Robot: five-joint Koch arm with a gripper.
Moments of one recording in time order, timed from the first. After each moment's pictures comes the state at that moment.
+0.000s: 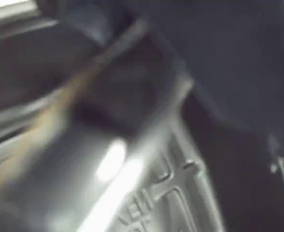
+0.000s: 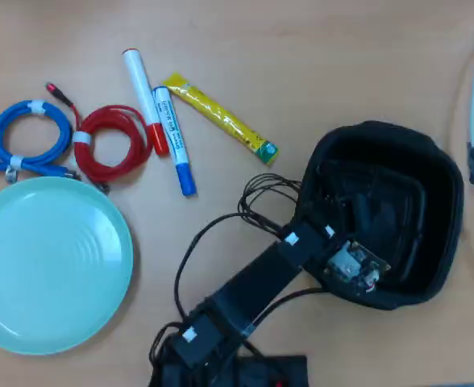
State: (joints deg) arm 139.7 101.3 99.6 47.8 34.7
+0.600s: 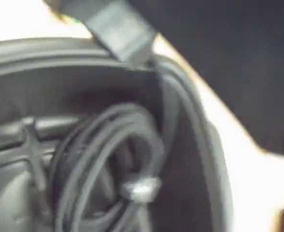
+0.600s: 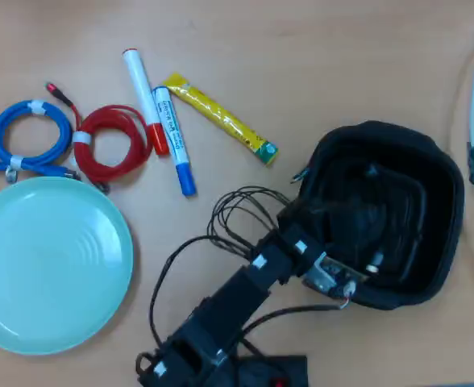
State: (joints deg) arm 135.9 117.9 113.6 35.3 41.0
